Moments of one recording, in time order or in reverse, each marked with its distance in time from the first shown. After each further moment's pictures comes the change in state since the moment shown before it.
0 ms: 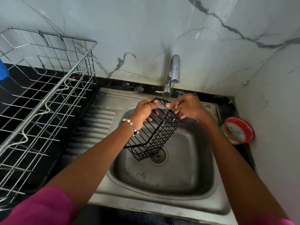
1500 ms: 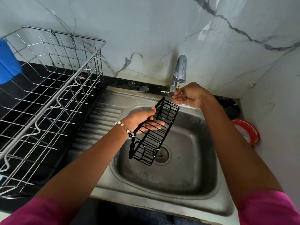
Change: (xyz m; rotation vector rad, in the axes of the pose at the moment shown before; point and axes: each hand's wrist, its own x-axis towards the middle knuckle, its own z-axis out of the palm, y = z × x) left_hand -0.027 -0.003 -0.023 -0.347 -0.175 -0.379; right_hand 0.045 -0.029 -0.013 0.690 -0.135 0.391
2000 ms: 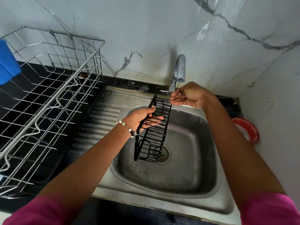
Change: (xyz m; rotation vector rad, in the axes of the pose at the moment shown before) left_hand 0.003 0.001 0.003 -0.061 0.079 -0.003; right_hand -0.017 -0.001 -0.001 -0.073 -0.062 -0.049
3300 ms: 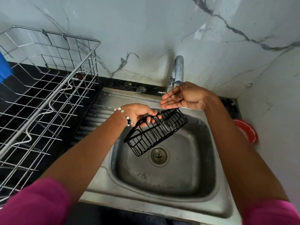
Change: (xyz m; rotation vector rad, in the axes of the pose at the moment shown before) left_hand 0.042 0.035 -0.011 0.503 -0.204 -0.285; right_hand -0.004 -0.007 -0.001 -0.008 -0.240 0.009
